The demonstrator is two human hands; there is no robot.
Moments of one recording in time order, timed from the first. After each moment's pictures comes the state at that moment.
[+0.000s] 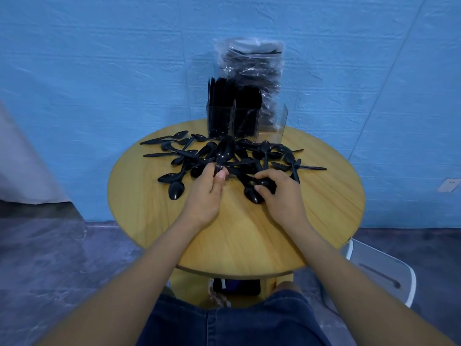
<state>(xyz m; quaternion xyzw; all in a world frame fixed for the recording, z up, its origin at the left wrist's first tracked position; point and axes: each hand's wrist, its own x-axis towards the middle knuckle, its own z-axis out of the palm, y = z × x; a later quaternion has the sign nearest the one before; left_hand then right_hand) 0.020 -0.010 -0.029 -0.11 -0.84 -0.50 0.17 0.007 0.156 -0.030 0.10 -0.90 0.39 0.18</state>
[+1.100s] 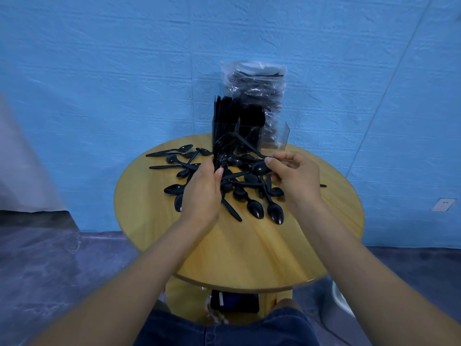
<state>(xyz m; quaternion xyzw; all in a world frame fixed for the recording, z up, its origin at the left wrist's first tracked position) 0.012 -0.018 -0.007 -0.04 -0.89 -0.34 0.31 0.007 0.144 0.040 -0.02 -0.67 0.73 0.14</state>
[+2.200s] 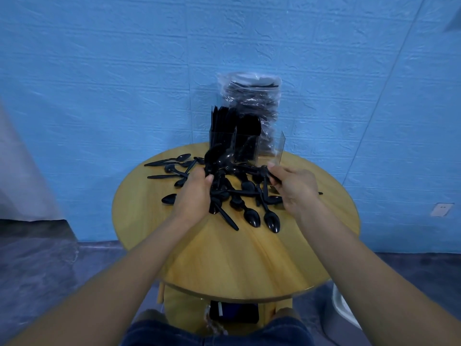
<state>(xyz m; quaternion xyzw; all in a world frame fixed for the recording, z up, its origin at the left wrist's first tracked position) -0.008 -0.035 -0.003 -0.04 -0.91 -0.33 0.23 -0.005 0.150 0.050 -0.12 -0.63 0.77 0.06</state>
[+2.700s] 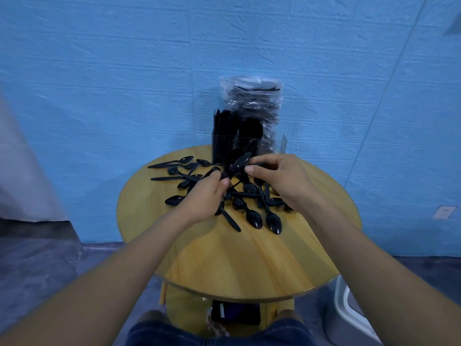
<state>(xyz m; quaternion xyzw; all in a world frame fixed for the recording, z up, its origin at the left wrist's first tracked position) 0.006 -0.029 0.025 -0.13 -0.91 -0.39 0.09 0.005 0.145 0.071 0.14 -0.79 0.59 0.05</state>
